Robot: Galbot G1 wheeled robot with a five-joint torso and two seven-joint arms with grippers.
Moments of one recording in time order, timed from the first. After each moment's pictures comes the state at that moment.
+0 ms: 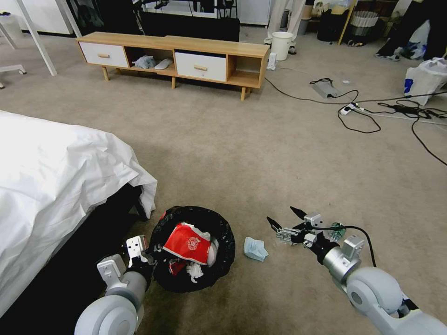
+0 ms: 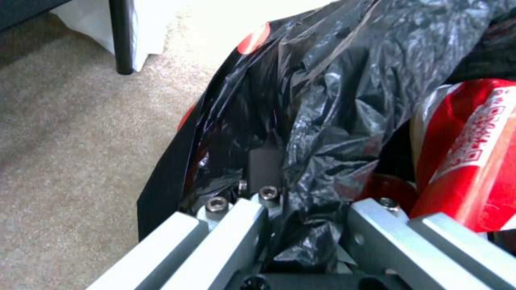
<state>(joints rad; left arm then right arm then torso) 1.57 -1.34 -0.50 -2.26 -0.72 0.55 -0.38 -1.40 0.87 0.39 1.98 0.68 -0.10 -0.15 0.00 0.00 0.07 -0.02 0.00</state>
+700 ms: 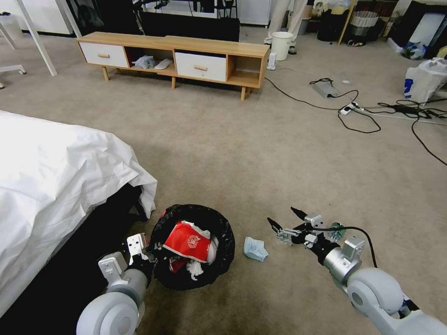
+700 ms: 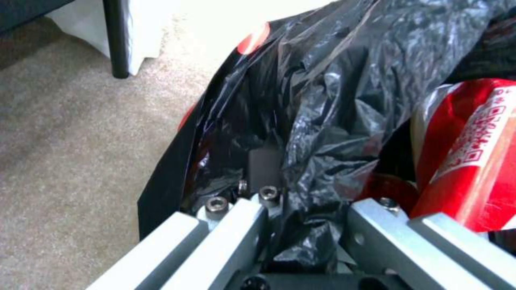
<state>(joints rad) 1.56 -1.33 -0.49 -2.25 -0.73 0.55 -0.39 -1.40 0.86 0.40 1.98 0.68 -0.11 -0.17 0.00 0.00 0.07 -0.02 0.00</state>
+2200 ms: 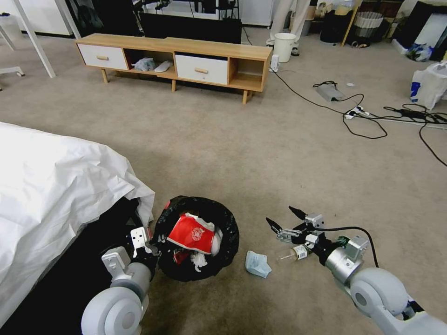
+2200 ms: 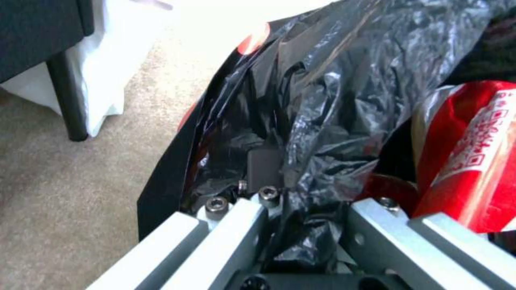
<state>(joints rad) 1.50 -1.31 -0.45 -2.22 -0.72 0.48 -0.36 -1.42 0.87 0.42 2.01 0.70 -0.11 -0.21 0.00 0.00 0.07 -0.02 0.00</state>
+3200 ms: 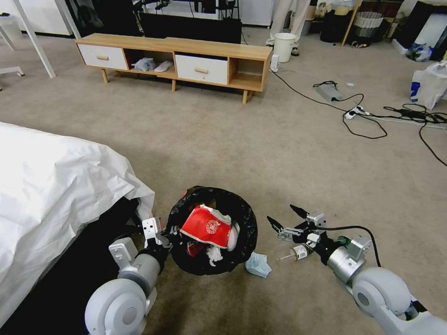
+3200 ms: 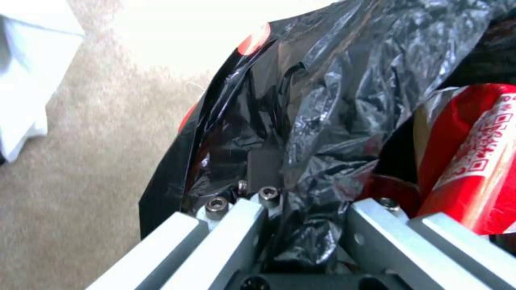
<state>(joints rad) 1.45 -1.25 -0.41 -2.30 -0.84 0.52 -0.37 -1.43 0.85 0.42 2.02 0.71 -0.10 -0.20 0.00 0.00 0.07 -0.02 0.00</state>
